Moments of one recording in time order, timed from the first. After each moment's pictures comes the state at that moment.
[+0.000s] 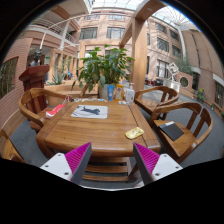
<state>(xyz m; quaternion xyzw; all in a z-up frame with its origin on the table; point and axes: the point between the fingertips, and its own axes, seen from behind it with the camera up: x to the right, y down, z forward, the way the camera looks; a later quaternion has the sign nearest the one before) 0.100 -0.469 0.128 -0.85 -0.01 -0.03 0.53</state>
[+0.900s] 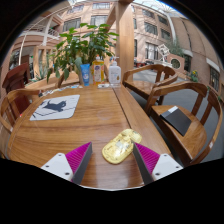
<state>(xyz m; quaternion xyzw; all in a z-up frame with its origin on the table) 0.208 -0.252 -0.005 -0.89 0.06 -0.03 0.46</state>
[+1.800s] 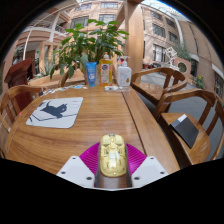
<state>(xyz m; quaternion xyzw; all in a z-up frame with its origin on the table) 0.195 -0.177 -0.012 -0.89 0.02 -0.03 0.46</state>
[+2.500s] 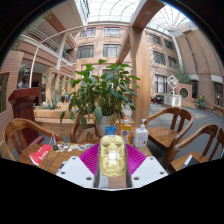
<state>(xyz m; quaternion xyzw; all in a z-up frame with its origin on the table) 0.093 -0.049 0.236 -0.78 0.01 -0.01 0.62</state>
